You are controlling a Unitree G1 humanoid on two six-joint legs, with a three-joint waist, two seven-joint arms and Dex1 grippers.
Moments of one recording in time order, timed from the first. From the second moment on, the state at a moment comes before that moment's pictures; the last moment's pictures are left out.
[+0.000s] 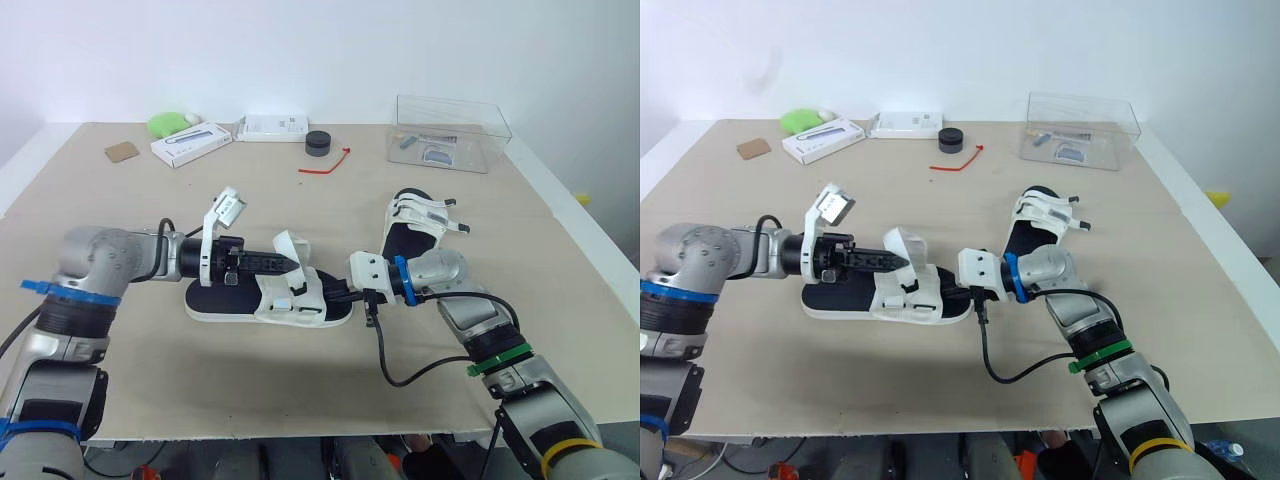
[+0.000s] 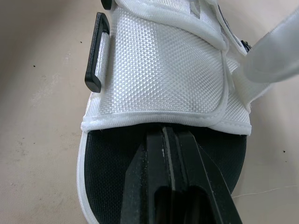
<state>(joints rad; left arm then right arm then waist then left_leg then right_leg) -0.83 0.70 -0.19 0.21 -0.94 1.17 -1.10 -0.67 -0.48 0.35 0.29 0.04 -0.05 1.23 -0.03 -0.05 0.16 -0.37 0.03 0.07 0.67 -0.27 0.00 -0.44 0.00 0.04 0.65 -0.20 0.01</state>
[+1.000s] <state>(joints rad) -0.98 0.58 -0.39 0.41 -0.56 1.05 -1.53 -0.64 -0.49 0.35 0.23 0.04 -0.02 1.19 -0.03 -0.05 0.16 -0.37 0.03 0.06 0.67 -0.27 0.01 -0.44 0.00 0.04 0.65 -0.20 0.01</state>
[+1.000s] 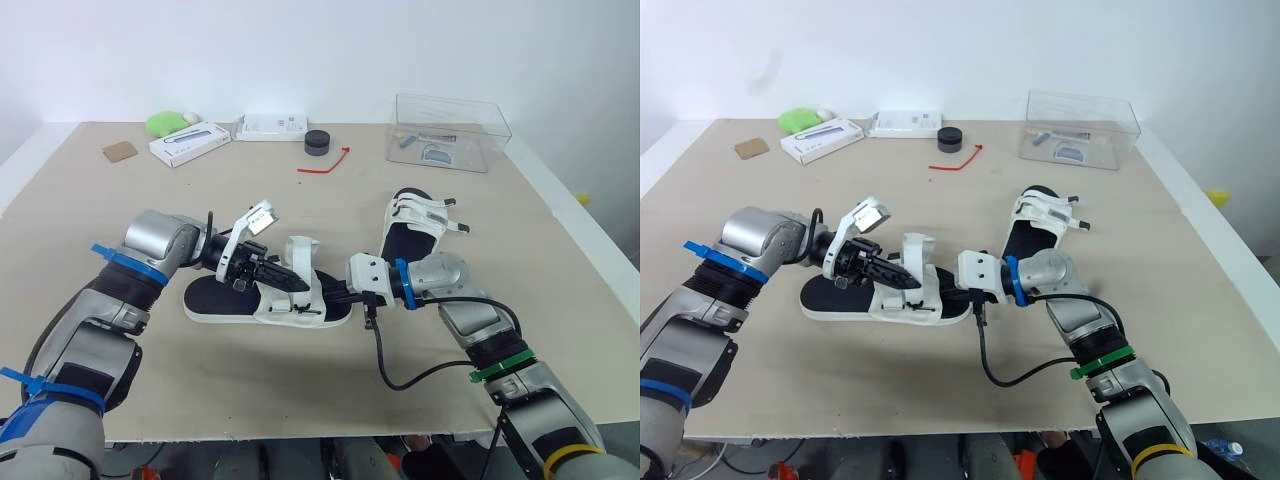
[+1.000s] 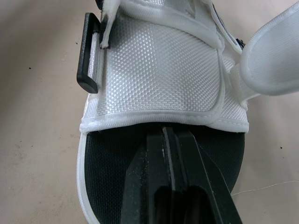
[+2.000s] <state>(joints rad) -0.99 0.55 -0.39 0.34 -0.55 1.10 -1.52 -0.64 -0.49 0.35 0.24 0.04 -0.03 1.19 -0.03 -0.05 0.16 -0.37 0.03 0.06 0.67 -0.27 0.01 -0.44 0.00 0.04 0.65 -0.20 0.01</state>
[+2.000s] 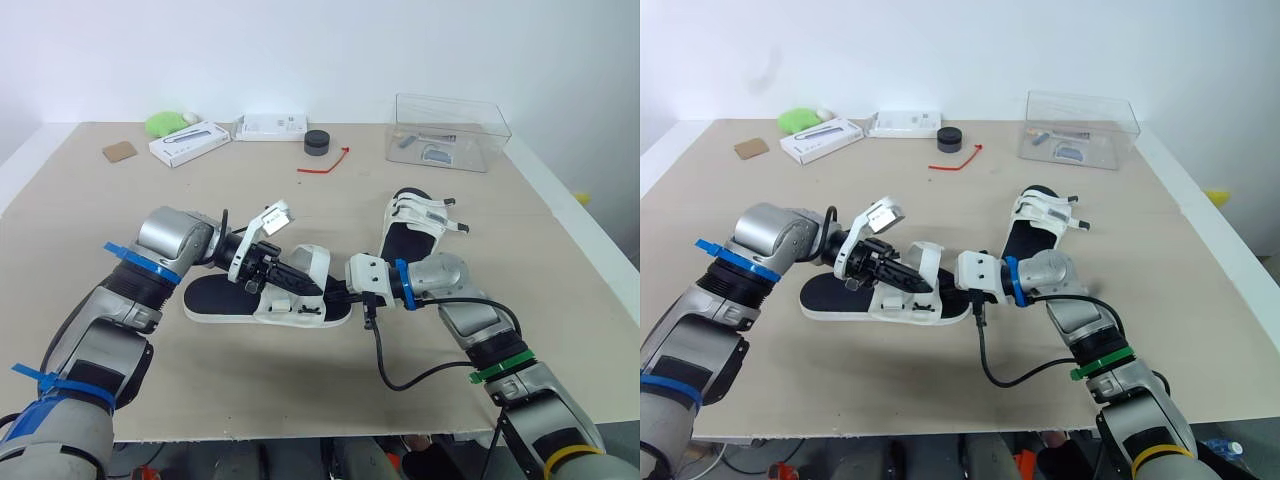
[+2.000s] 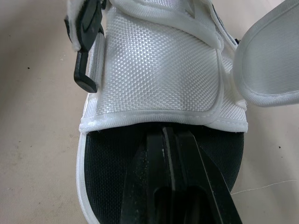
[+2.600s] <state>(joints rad) -0.96 0.52 -0.38 0.46 -0.44 0.93 -1.44 -0.64 -0.48 0.35 0.25 0.04 -0.04 1.18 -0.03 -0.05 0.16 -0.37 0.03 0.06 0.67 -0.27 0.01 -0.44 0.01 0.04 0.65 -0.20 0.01</state>
